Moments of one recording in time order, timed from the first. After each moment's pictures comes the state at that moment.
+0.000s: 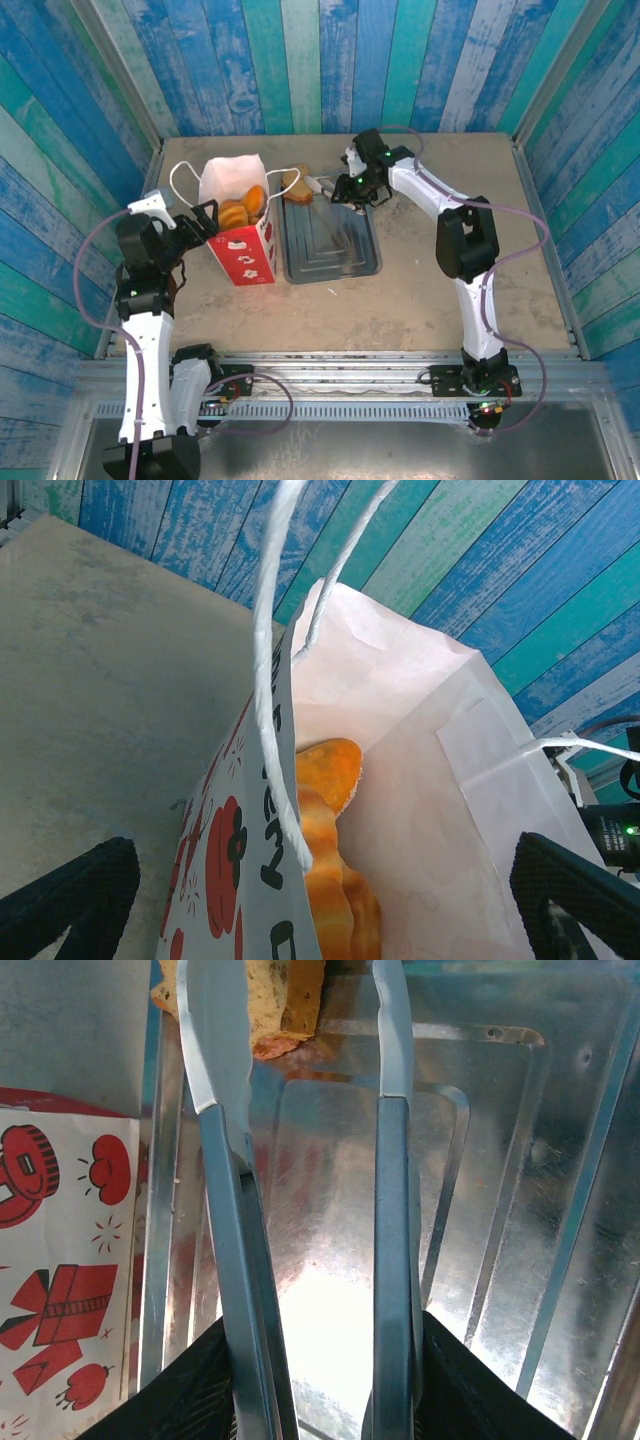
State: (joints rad) left arm 0.20 0.72 0.76 -0.38 0.38 -0.42; right arm 0.47 2.23 1.92 -0.80 -0.39 0.34
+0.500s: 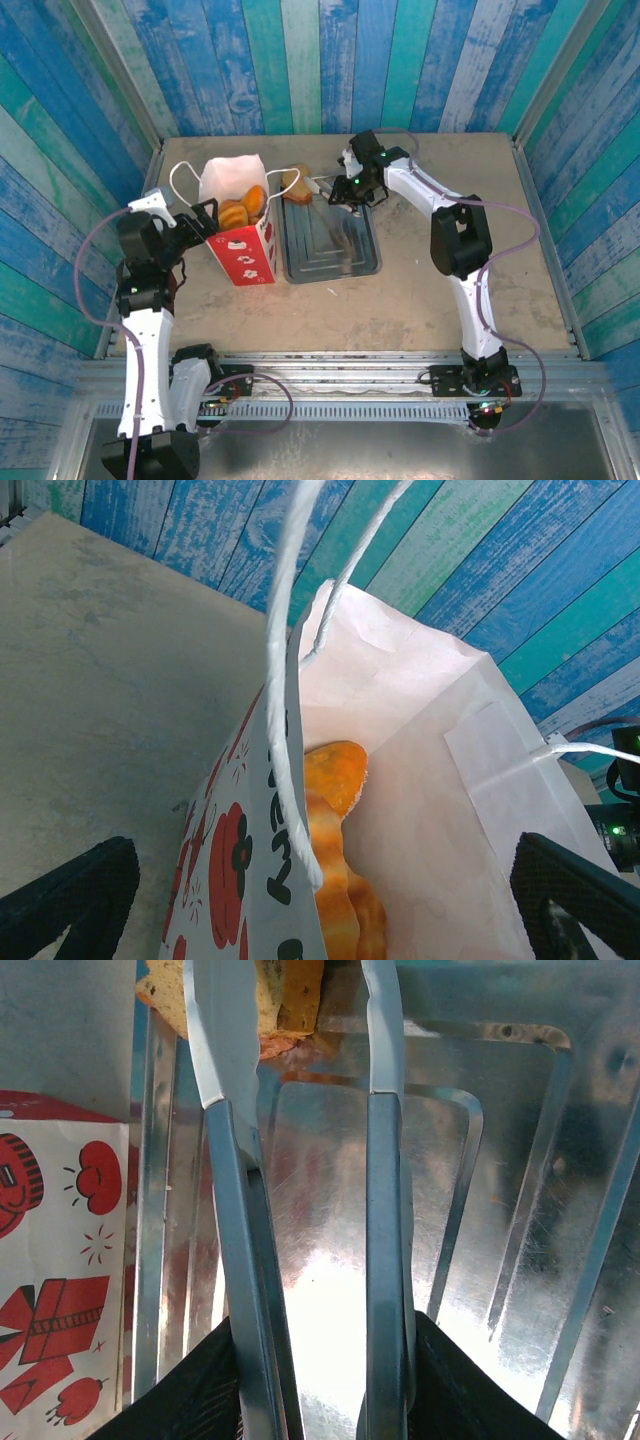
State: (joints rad) left arm 0.20 0.74 0.76 -0.36 0.38 -0.42; right arm 0.48 2.28 1.97 -0.81 -0.41 0.34
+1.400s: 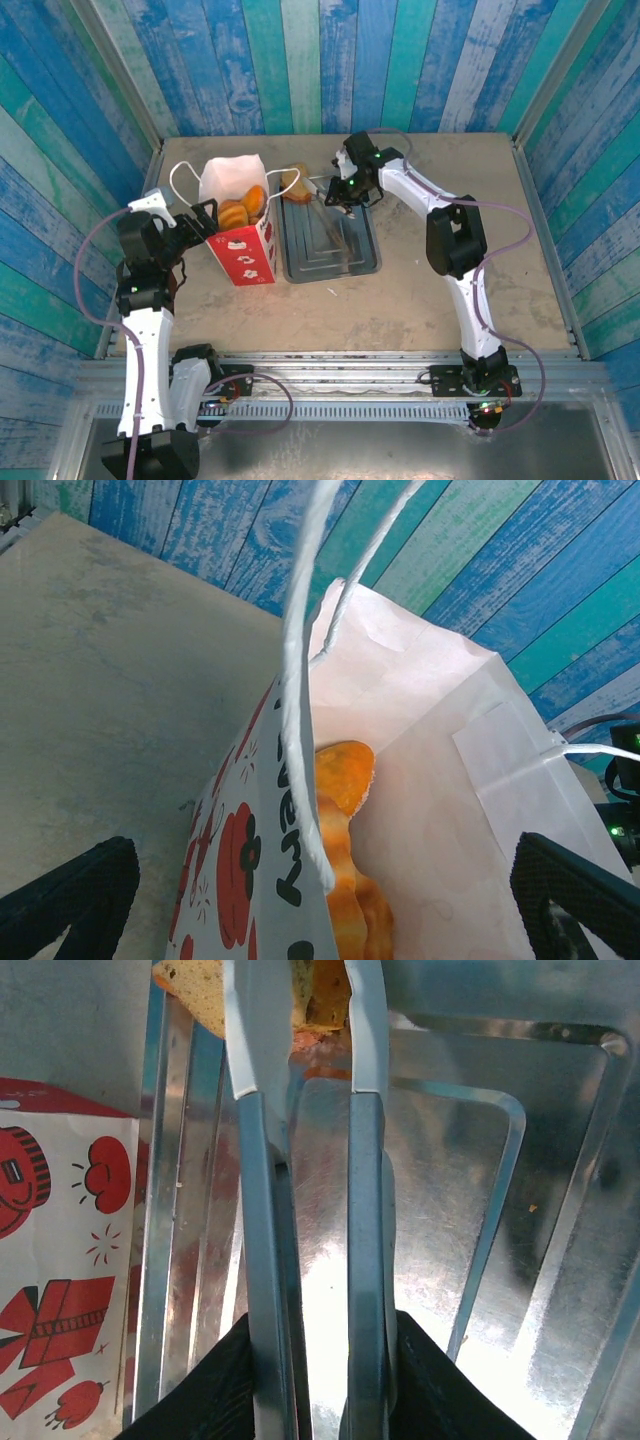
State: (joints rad) left arm 0.20 0.74 0.76 -0.37 0.36 -0.41; right arm 0.50 2.31 2.01 -0.82 -0.41 0.32
